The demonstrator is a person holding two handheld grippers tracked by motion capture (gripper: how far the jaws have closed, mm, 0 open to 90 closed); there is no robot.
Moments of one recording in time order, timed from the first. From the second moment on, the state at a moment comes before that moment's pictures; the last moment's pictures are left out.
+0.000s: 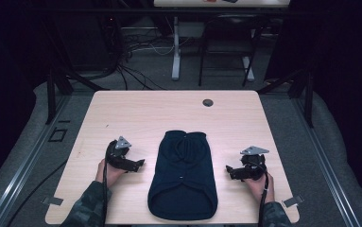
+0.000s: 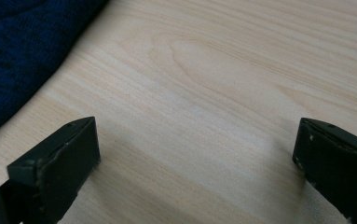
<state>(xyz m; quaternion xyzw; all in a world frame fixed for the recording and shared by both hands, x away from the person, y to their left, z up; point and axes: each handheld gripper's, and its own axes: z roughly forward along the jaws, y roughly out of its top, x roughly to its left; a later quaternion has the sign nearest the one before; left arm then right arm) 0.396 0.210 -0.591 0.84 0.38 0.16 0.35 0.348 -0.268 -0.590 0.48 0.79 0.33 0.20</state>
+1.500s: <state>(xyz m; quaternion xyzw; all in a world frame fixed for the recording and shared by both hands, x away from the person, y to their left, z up) 0.420 0.176 -0.565 0.84 0.37 0.14 0.37 0.367 -0.241 -0.561 0.45 0.80 0.35 0.15</state>
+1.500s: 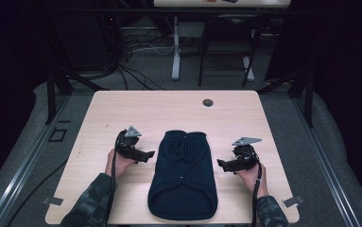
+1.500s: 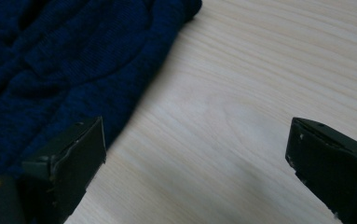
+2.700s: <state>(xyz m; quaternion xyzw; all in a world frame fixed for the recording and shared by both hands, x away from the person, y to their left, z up) 0.479 0.094 -0.574 0.87 0.36 0.08 0.34 0.451 -0.172 -0.567 0.45 0.82 0.34 0.07</state>
